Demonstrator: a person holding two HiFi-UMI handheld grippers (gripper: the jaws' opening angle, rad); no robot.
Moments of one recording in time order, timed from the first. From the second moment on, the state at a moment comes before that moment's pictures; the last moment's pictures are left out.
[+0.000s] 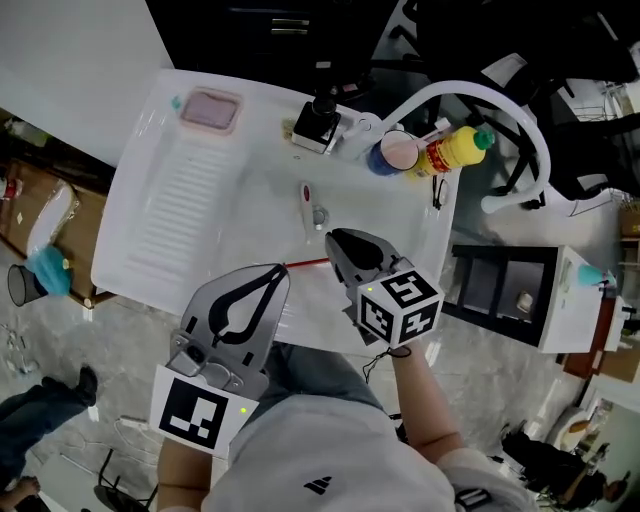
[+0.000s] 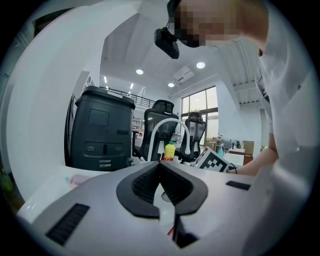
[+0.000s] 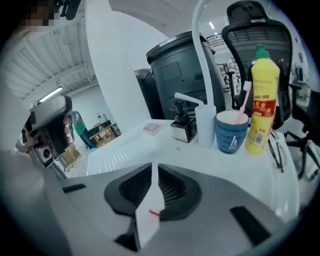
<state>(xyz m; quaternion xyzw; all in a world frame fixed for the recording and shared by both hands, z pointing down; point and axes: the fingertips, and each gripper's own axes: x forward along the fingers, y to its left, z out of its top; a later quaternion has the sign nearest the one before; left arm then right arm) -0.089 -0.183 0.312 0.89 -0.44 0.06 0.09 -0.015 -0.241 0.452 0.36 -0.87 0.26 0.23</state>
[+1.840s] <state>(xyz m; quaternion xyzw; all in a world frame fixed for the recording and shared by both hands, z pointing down) -0.107 -0.228 0.369 0.87 -0.47 0.08 0.14 -0.020 -0.280 0.666 0.33 -0.75 0.36 0.44</state>
